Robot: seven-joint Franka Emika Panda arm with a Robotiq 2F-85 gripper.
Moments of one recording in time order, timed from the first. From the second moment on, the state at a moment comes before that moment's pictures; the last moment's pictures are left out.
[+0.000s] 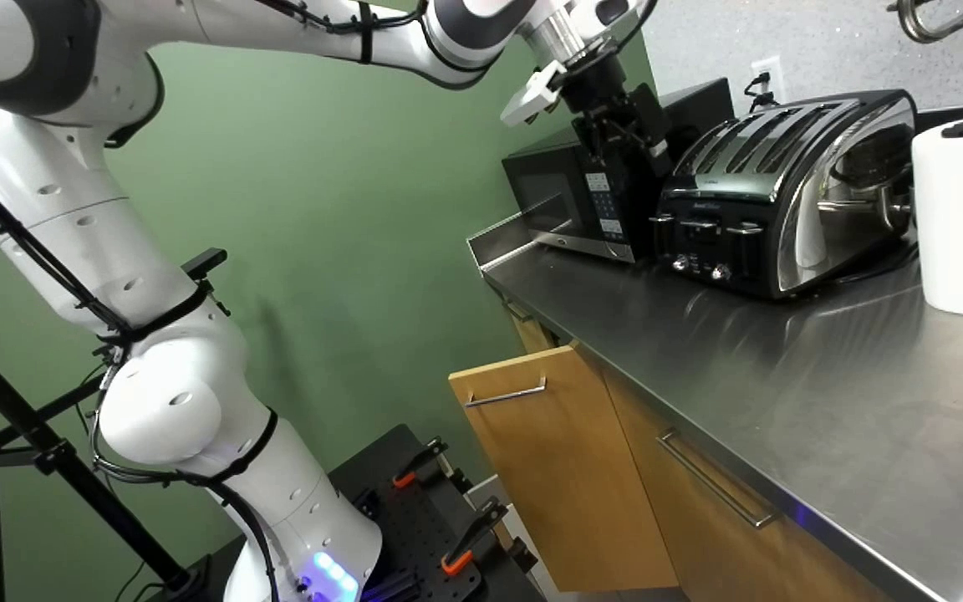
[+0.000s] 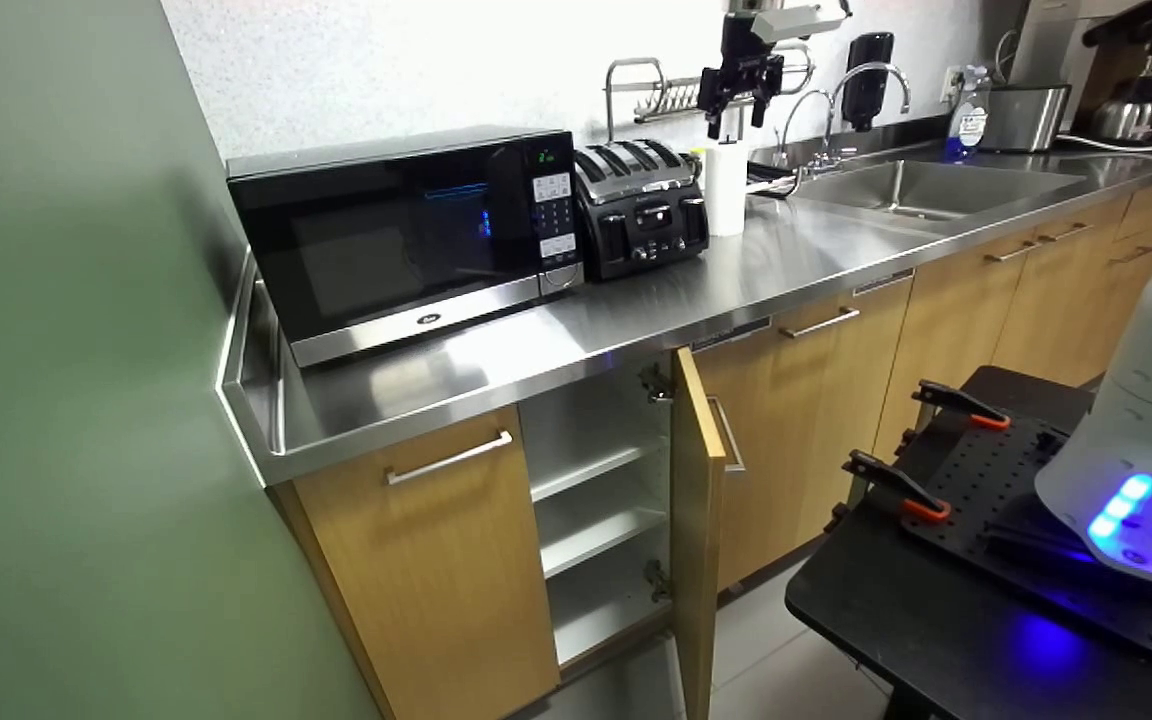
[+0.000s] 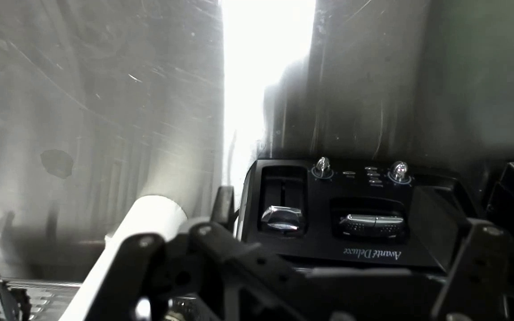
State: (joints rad) arm -0.14 0.00 -0.13 -2.02 -0.09 2.22 -0.01
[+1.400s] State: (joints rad) arm -0.16 0.26 -0.14 -1.80 0.01 2.24 -0.18
